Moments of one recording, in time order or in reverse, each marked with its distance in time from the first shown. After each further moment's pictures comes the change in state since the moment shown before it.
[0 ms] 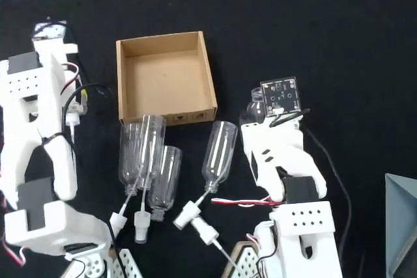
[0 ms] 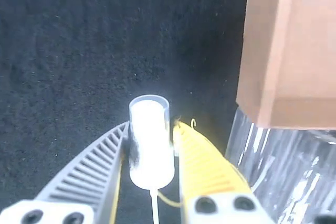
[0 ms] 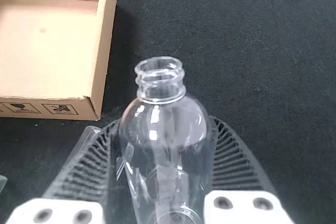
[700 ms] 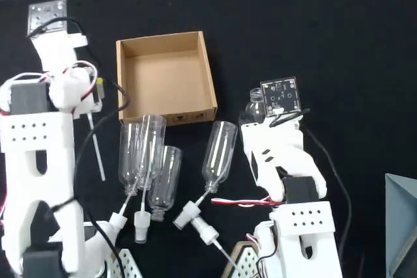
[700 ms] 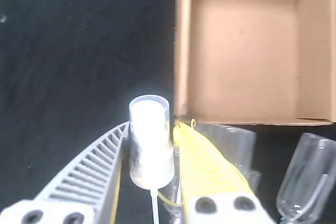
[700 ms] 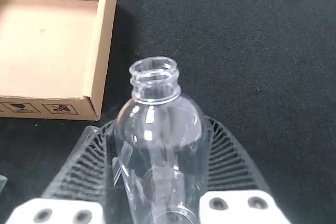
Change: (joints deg) left arm 10.5 -26.8 5.9 0.1 11.6; right arm 0.0 0.0 0.0 0.0 0.0
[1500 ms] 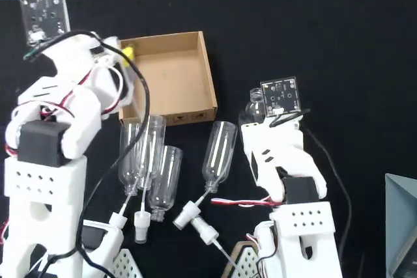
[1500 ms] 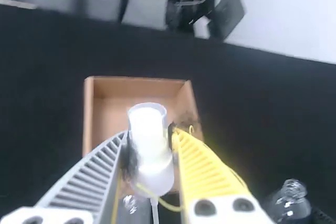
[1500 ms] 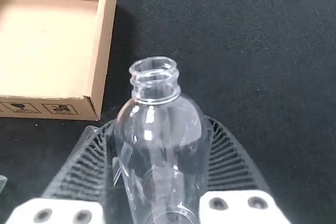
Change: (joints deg) left arm 14.6 -13.6 0.0 -13.7 14.8; right arm 0.0 -1.1 0.0 0.1 0.0
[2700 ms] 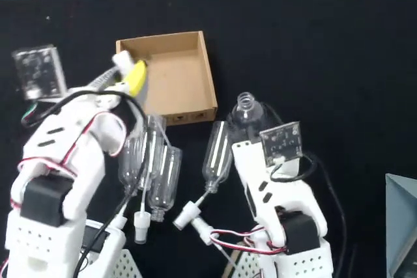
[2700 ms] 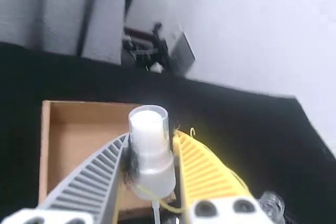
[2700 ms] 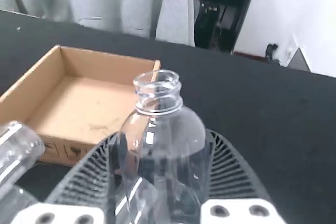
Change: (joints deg) left arm 5.8 -22.2 23.0 -14.1 5.5; right arm -7.9 -34.2 10.5 7.1 0.0
